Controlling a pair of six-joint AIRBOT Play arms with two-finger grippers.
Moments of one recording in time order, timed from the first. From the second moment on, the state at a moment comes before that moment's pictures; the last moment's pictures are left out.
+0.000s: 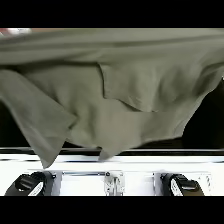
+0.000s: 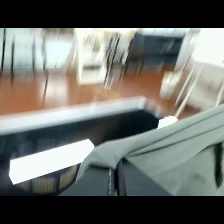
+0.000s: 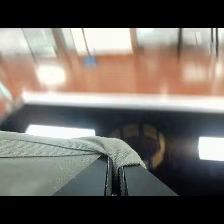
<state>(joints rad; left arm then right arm) -0.28 -0.55 1.40 1.20 -0.93 -1.50 -0.10 -0.68 1.61 -1.17 1.21 1.51</state>
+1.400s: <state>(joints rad) 0.12 -1.27 0.98 1.06 -1.21 -1.52 -0.28 -1.46 1.33 -1.21 1.38 1.39</state>
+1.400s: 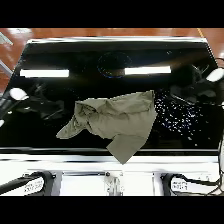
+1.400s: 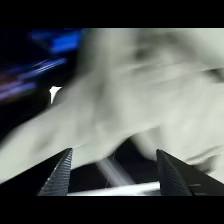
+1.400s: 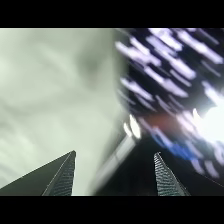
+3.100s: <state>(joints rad) 0.27 -1.48 0.75 0.96 -1.17 -1.28 -0.36 -1.39 0.86 -0.91 1.32 1.28</state>
